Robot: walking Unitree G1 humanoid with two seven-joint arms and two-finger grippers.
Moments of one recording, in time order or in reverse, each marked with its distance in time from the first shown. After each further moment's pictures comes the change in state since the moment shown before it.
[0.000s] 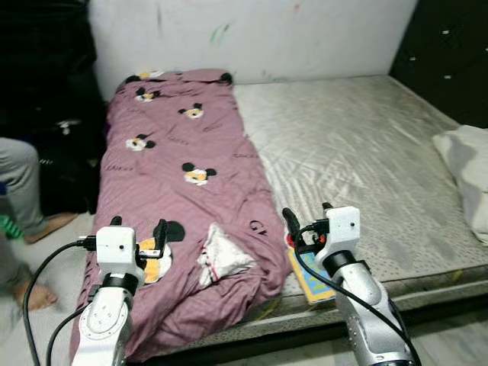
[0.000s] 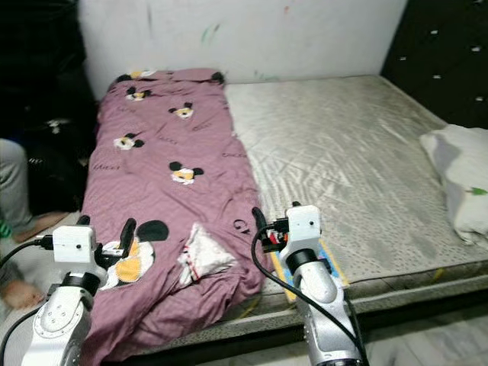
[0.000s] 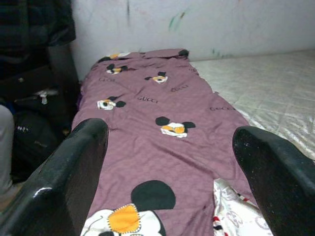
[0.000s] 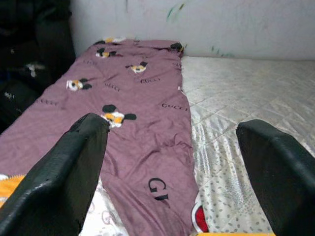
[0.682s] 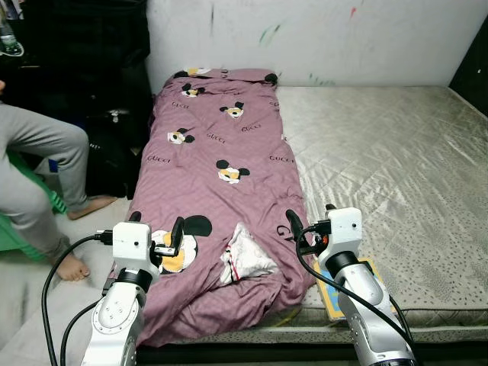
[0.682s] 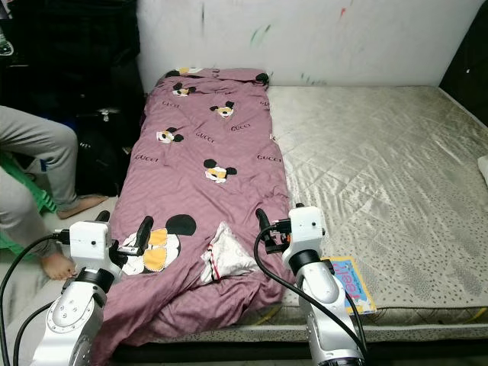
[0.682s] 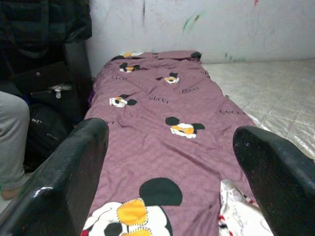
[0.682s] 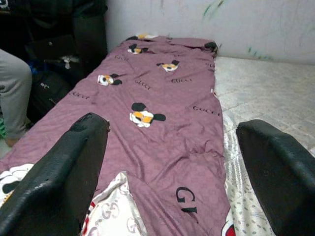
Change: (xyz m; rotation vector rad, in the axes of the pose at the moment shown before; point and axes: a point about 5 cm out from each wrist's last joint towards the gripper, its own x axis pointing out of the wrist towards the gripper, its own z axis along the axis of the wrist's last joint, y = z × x) left arm 0.005 -0.015 0.003 -0.028 -0.010 -0.093; right arm 0.001 -0.002 -0.005 -0.009 0.021 -0.013
